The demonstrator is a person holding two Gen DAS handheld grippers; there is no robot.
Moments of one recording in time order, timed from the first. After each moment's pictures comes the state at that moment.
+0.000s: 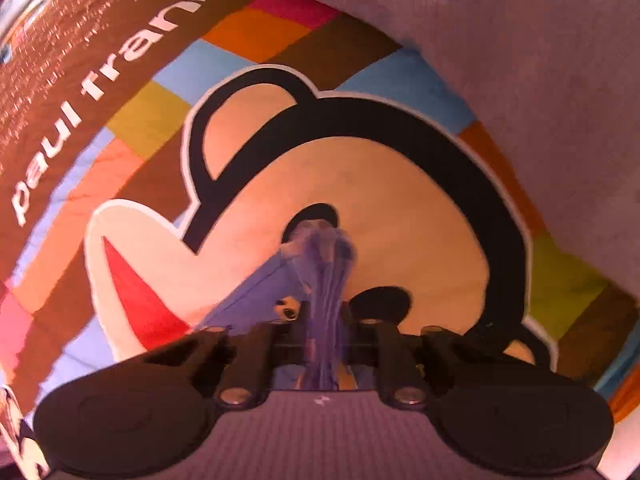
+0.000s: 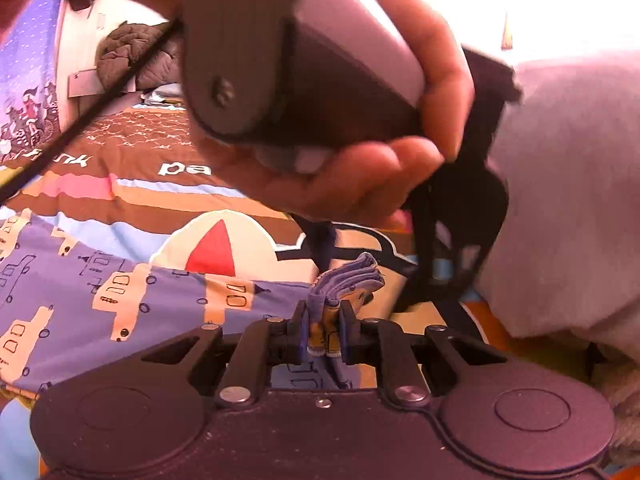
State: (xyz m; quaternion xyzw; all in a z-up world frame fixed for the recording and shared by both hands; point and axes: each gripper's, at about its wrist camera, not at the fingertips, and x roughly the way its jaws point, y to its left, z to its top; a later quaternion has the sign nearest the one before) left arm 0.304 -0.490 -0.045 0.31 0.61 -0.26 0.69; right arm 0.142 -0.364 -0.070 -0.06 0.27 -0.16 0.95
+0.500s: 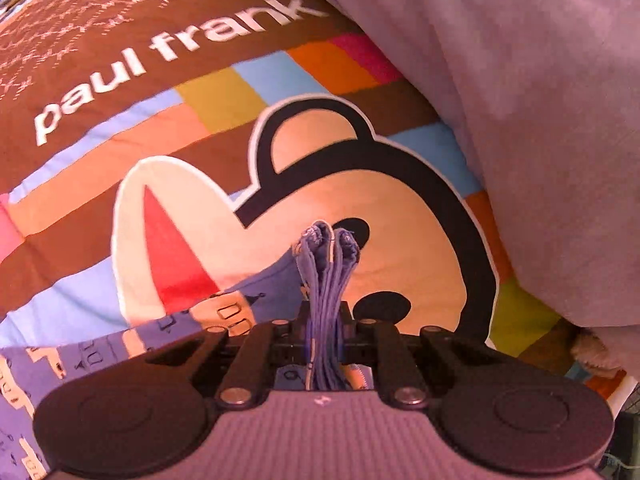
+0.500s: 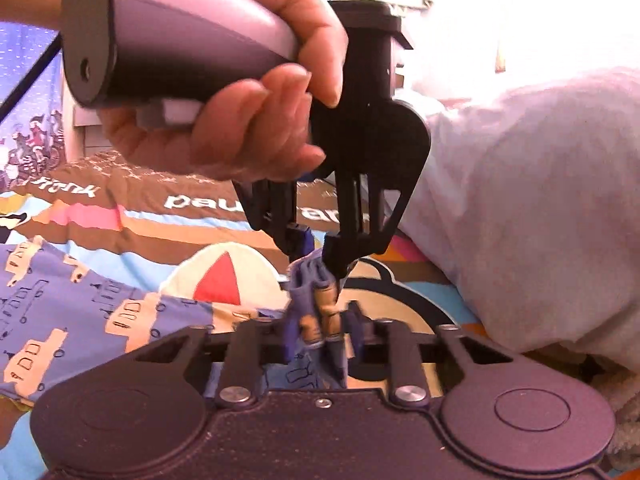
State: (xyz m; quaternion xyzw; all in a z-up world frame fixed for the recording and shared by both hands) left arm 0.321 -0.413 0.007 0.13 0.62 -0.25 0.73; right arm 0.130 -0.363 -0.061 -0.05 0.22 -0.15 0.96
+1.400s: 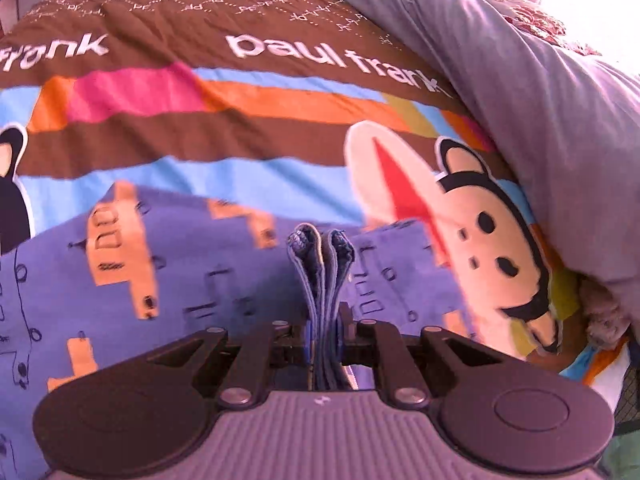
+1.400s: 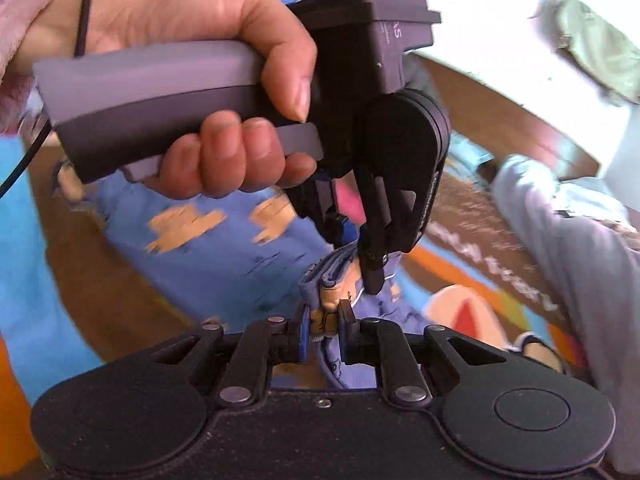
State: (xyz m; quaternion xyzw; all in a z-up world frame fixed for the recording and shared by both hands) left arm 0.295 -0.121 -0.040 -0.05 0.54 -0.27 0.80; right arm 0.130 -0.181 -0.063 -0.23 0.27 0.12 0.93
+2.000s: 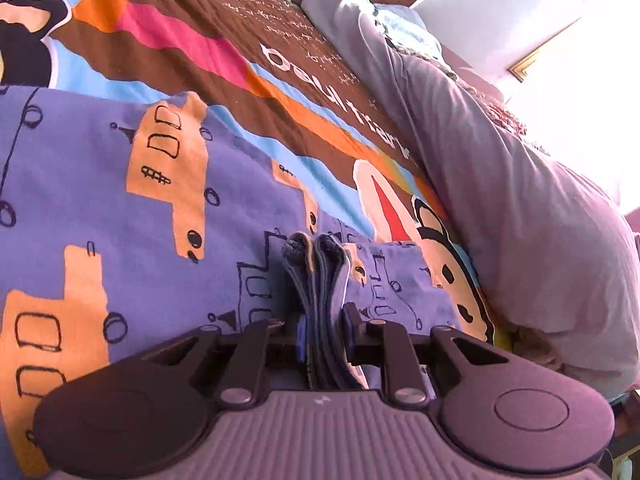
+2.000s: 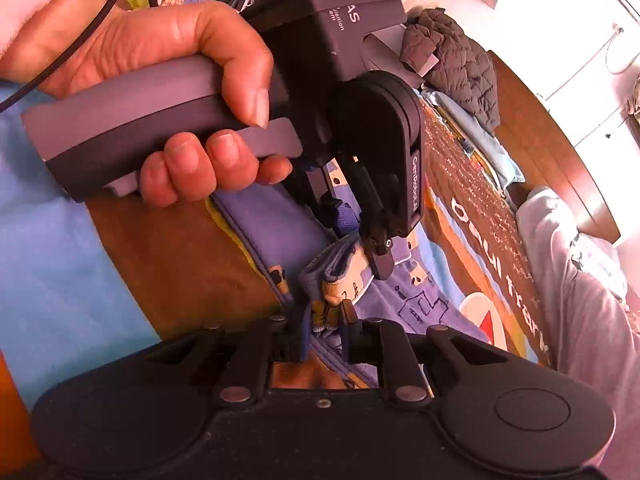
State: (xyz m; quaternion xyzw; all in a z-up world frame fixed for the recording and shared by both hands) left arm 0.275 -0.043 -0.111 -0.25 0.45 -0.33 0.79; right arm 0.119 -0.138 -0.103 -0.38 0.30 0.13 0.86
